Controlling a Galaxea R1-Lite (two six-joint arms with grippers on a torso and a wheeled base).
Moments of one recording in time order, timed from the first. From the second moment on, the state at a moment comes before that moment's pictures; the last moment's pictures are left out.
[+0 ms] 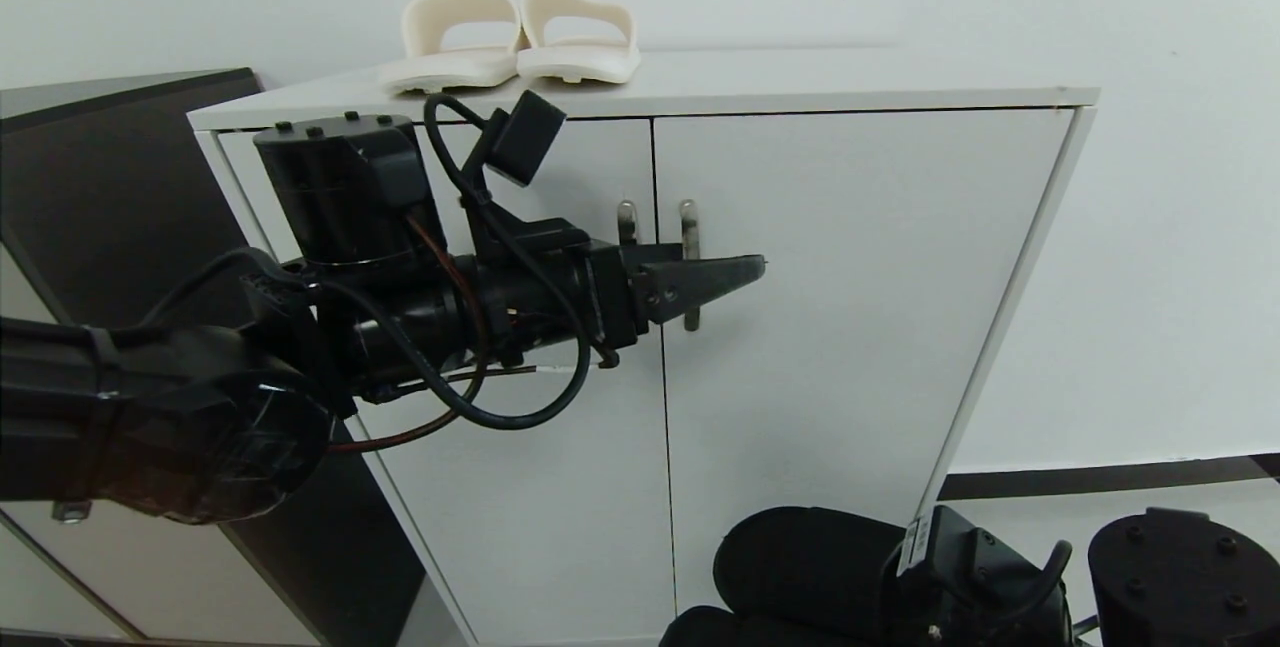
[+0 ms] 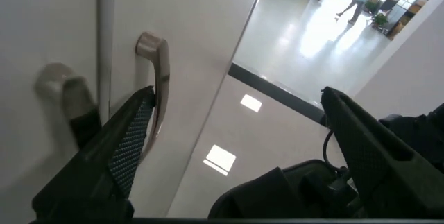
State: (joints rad) left arm -0.51 1.76 -0.98 -0.77 -0.57 -0.27; right arm 0.94 1.55 -0.29 -0.85 0.07 -0.02
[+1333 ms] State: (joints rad) left arm -0.57 1.59 -0.83 -0.76 -0.57 -0.27; right arm 0.99 1.46 -0.21 -0.85 0.23 -0.04
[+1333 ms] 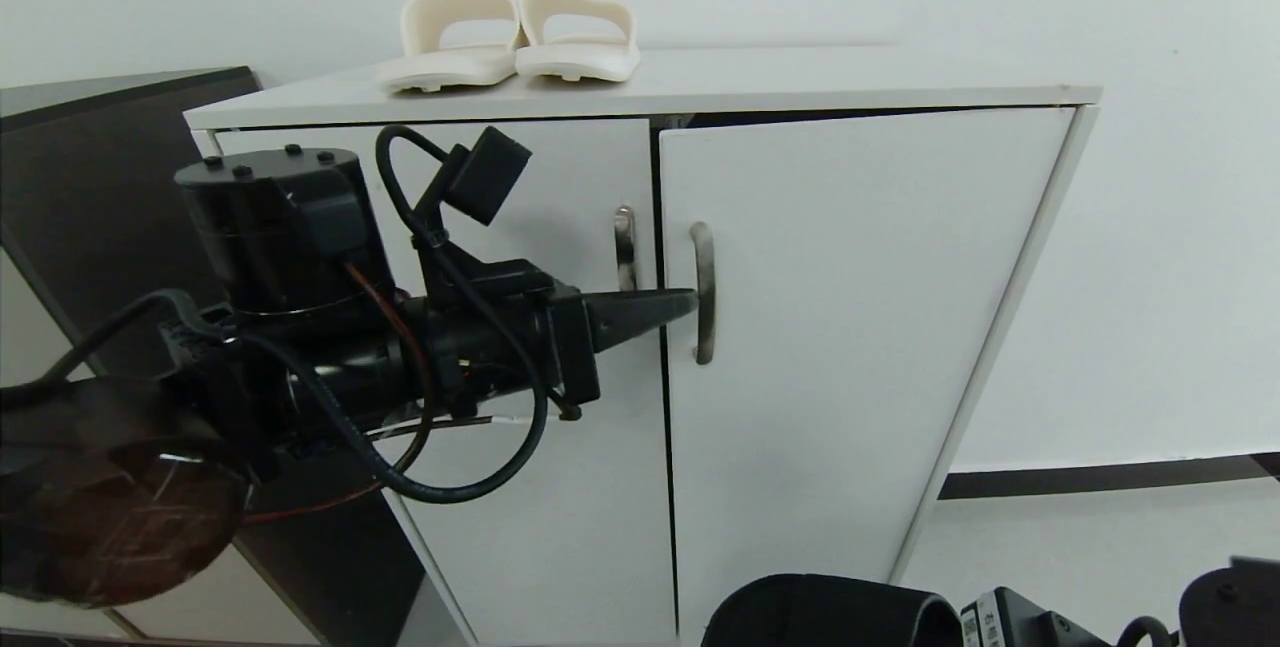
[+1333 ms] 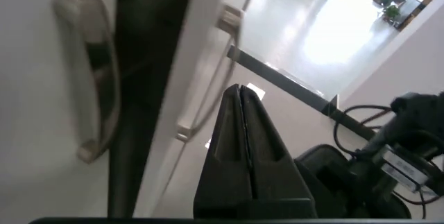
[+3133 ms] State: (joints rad) left arm -0.47 1.69 -1.10 -0.71 -0.57 -0.27; right arm 0.99 1.45 -0.20 -0.85 0.23 -0.04
